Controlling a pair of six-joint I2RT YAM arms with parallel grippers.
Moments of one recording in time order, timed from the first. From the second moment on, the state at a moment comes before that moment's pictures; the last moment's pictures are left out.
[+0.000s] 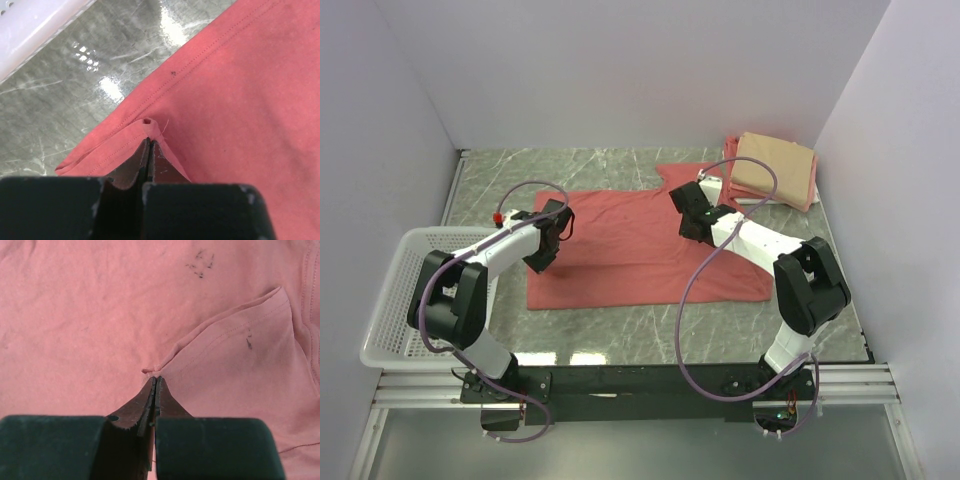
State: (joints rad) left arm -0.35 1.60 1.02 -0.81 -0.56 -1.26; right arm 0.54 1.71 1.17 -0.41 0.49 0.66
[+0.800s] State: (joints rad) left arm -0.35 1.52 1.02 -0.90 -0.60 -1.34; right arm 0.54 1.72 1.19 -0.41 0.52 0.66
